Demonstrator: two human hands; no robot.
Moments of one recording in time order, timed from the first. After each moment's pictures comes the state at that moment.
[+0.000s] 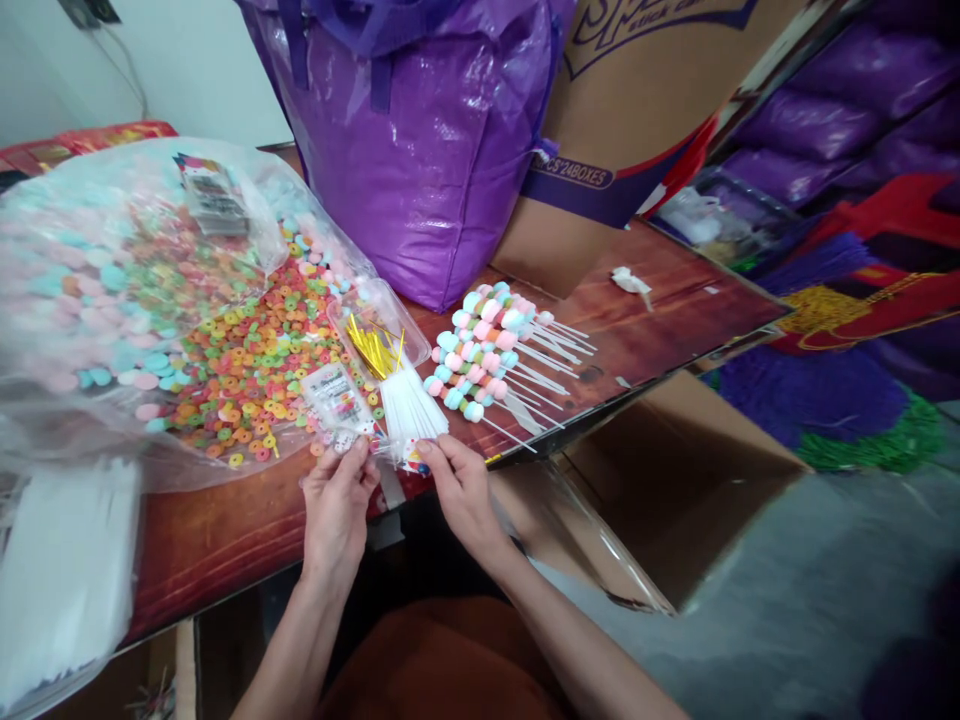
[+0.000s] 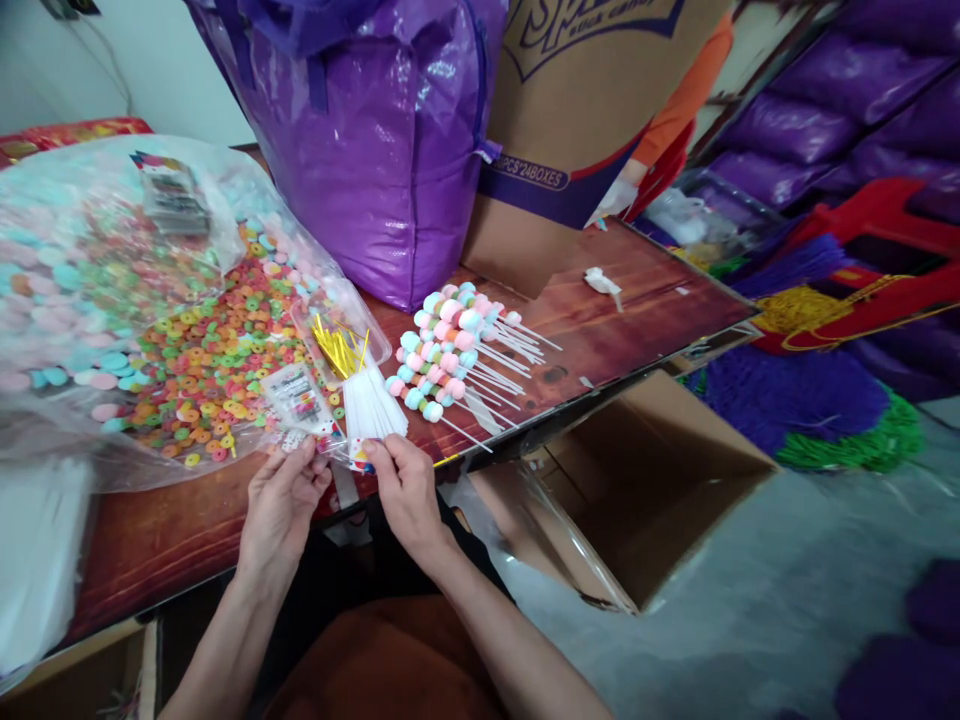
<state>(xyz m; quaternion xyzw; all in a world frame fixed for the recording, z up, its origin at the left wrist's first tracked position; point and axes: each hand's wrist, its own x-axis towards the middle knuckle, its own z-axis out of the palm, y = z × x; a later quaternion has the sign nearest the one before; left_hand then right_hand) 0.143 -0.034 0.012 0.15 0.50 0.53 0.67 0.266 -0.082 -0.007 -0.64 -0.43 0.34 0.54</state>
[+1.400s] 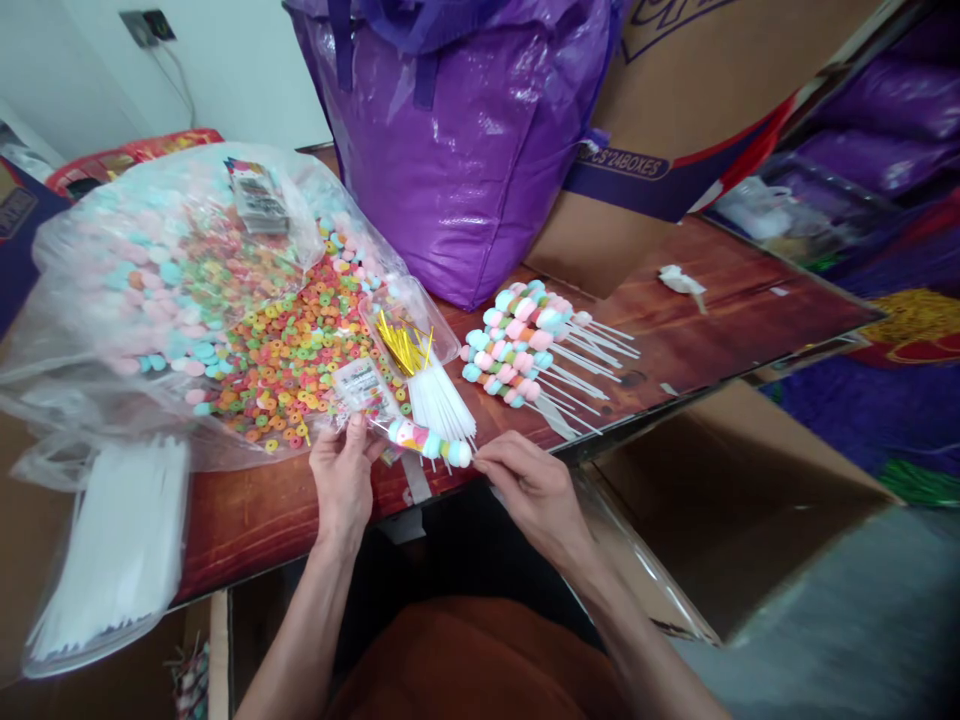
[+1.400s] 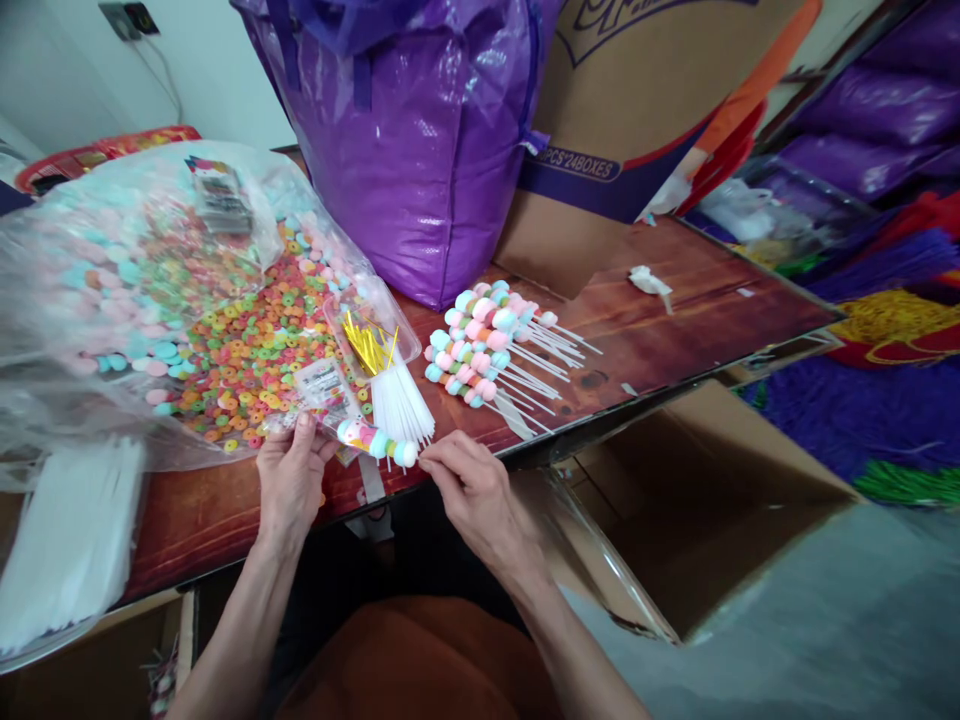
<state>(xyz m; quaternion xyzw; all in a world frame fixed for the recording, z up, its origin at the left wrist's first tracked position) 0.126 -0.006 0.003 0.24 0.47 0.59 0.60 0.315 -0.103 0.006 -0.59 -0.62 0.22 0.47</state>
